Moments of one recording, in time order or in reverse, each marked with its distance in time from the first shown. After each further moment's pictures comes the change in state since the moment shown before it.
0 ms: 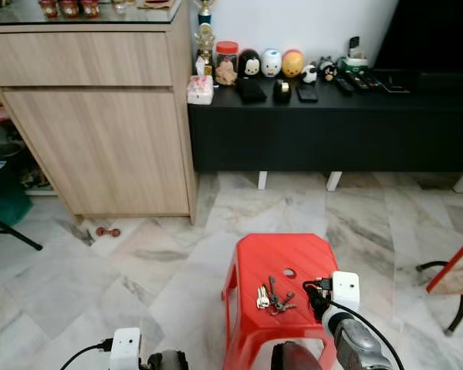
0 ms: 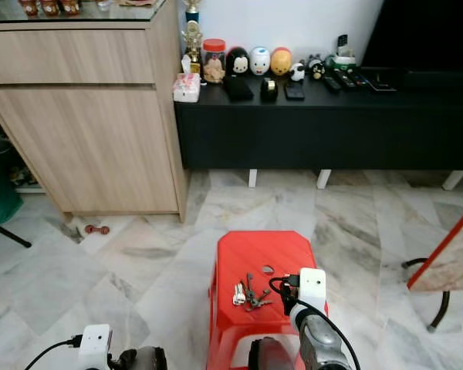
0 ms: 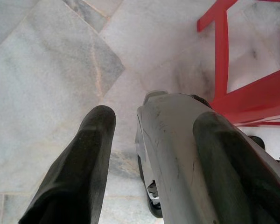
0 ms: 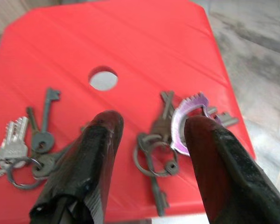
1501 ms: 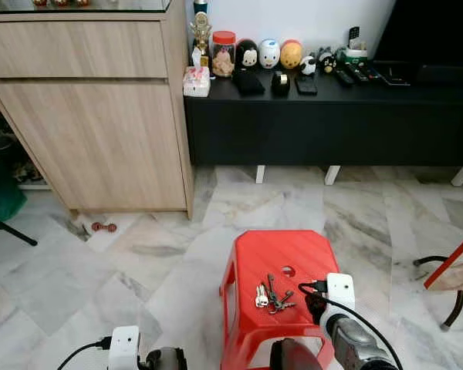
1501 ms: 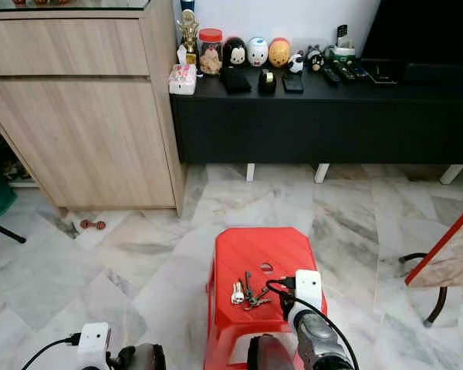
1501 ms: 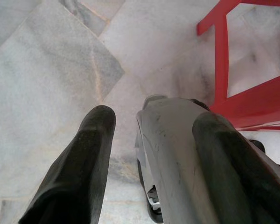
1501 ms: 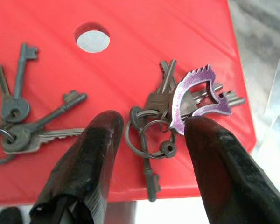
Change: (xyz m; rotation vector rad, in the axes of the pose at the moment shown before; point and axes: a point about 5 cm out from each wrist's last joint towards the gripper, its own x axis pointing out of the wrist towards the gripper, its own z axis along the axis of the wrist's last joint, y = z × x) left arm -0.002 0.000 0.001 0.008 -0.039 -0.004; right arm 0.003 -0.001 -0.002 -0.111 0.113 -0.031
